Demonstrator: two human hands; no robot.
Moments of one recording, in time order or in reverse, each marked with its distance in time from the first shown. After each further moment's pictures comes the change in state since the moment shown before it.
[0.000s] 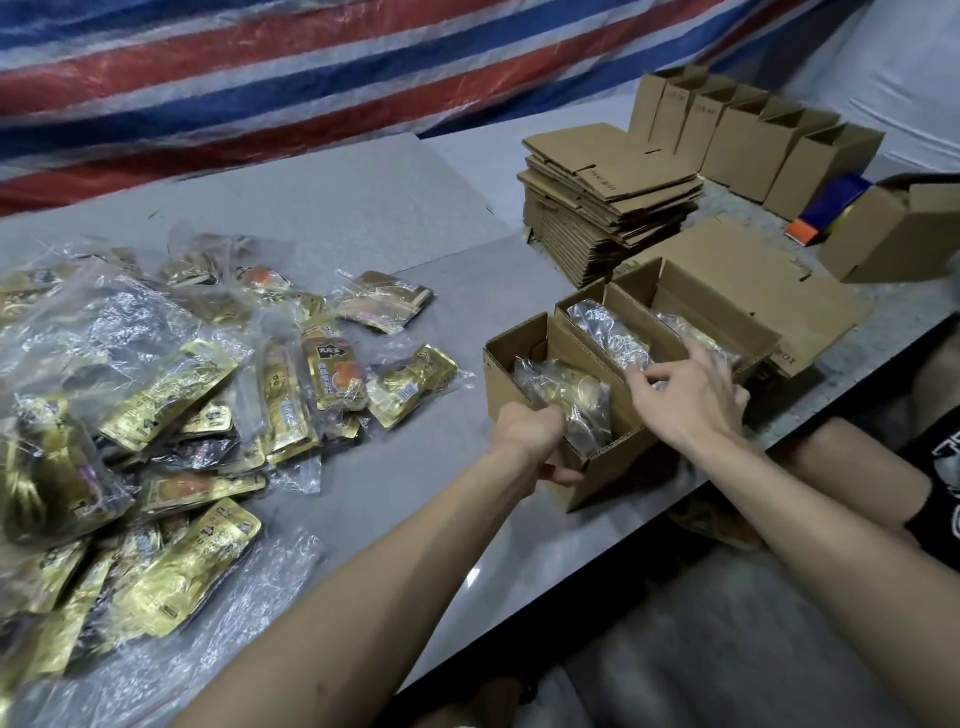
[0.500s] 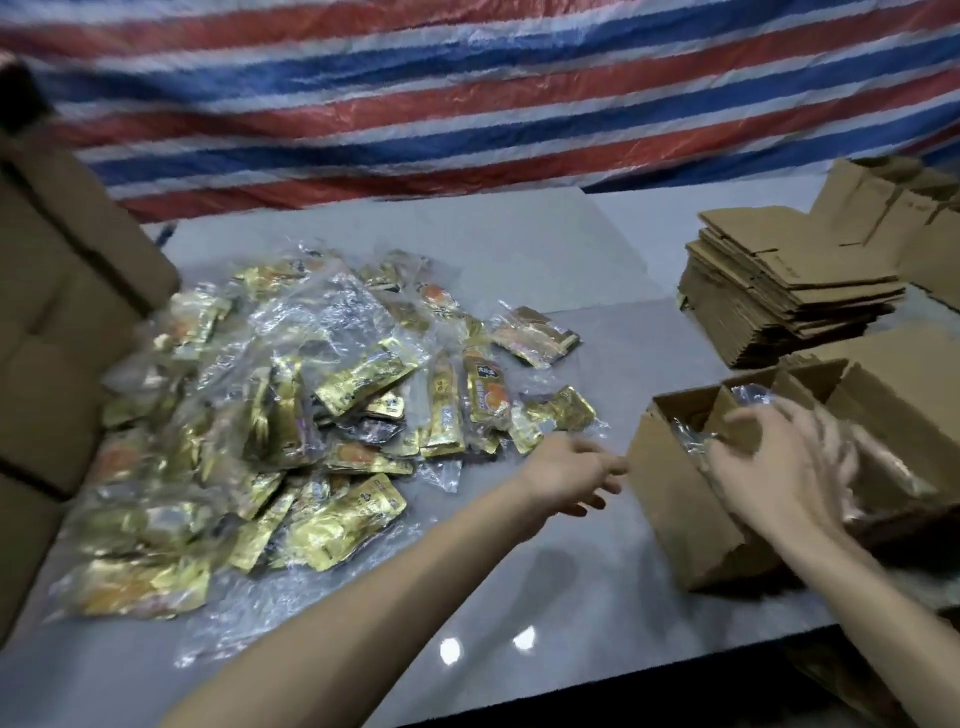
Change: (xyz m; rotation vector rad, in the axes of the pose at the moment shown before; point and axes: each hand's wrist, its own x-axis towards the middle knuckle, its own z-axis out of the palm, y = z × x) left_hand -0.071 0.006 -0.127 0.097 -0.005 0.157; right_hand -0.042 -0.091 0.004 0.035 0.071 -0.268
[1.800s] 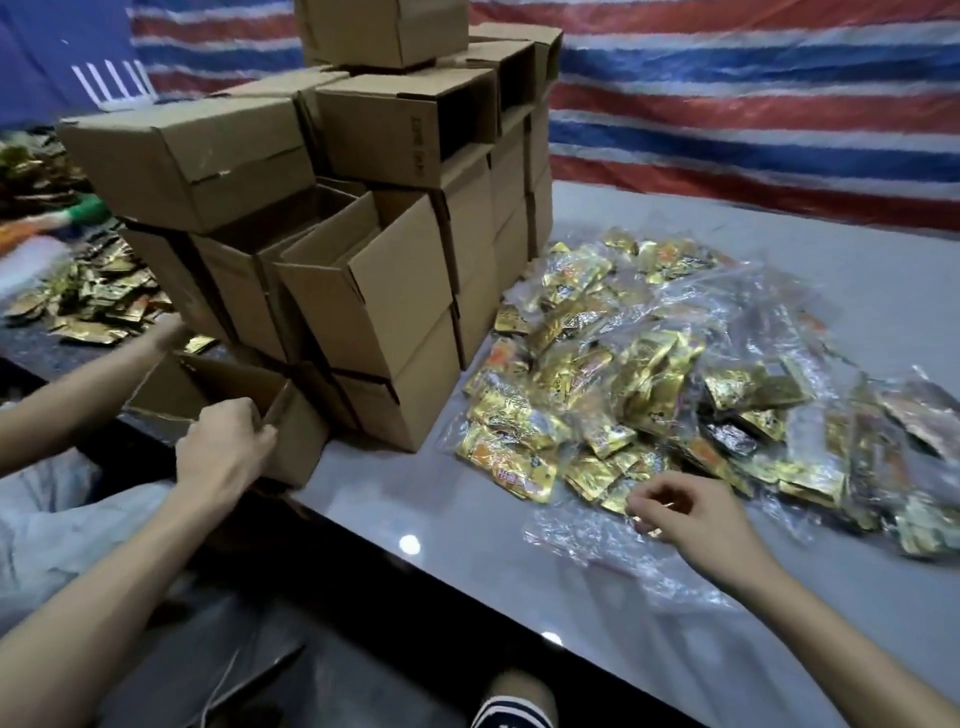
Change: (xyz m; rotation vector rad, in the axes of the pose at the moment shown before) left_hand -0.390 -0.306 -0.408 0.620 1.458 -0.597; right_hand -0.206 -0.282 0.142 0.605 -0.982 -0.536
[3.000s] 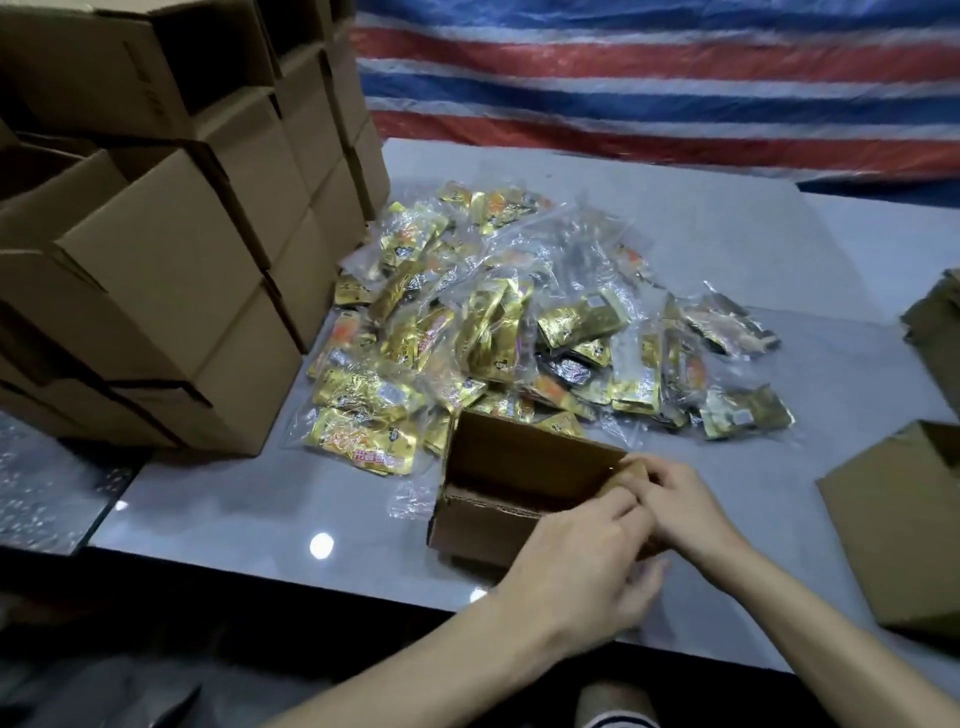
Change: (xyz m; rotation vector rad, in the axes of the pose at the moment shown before) left_hand -0.303 0.278 0.040 -0.425 -0.562 1.294; right_hand -0.063 0.064 -0.080 -0.086 0.269 0.355
